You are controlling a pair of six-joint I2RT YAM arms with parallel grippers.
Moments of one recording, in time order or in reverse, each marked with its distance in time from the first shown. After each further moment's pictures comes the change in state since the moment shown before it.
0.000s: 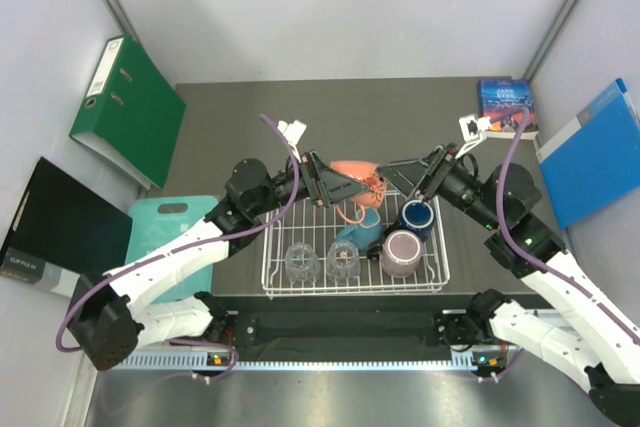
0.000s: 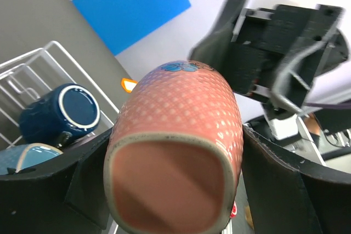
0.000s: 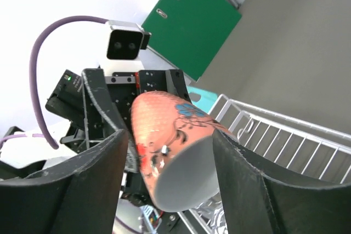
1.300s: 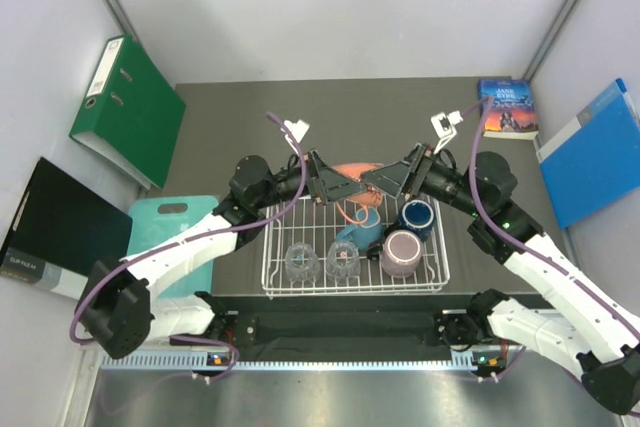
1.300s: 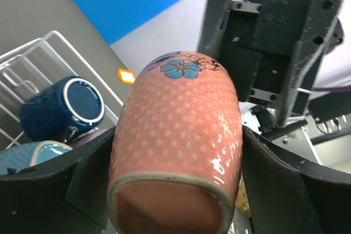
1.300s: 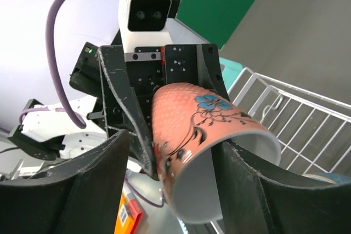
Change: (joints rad) left arm 0.063 0.086 -0.045 0.148 0.135 -0.050; right arm -0.032 0.114 -0.042 0.102 -0.199 0.097
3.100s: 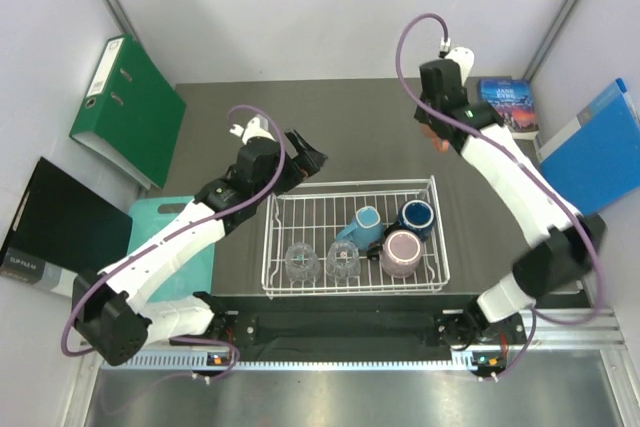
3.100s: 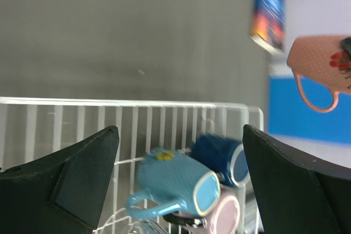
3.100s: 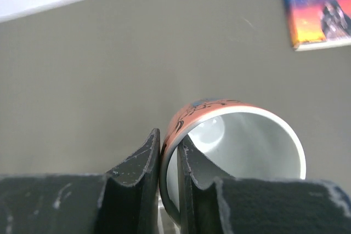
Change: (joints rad) left arm 0.043 -0.034 0.206 -0.810 -0.703 0.086; right arm -0.137 0.566 0.660 -0.639 0.897 -0.431
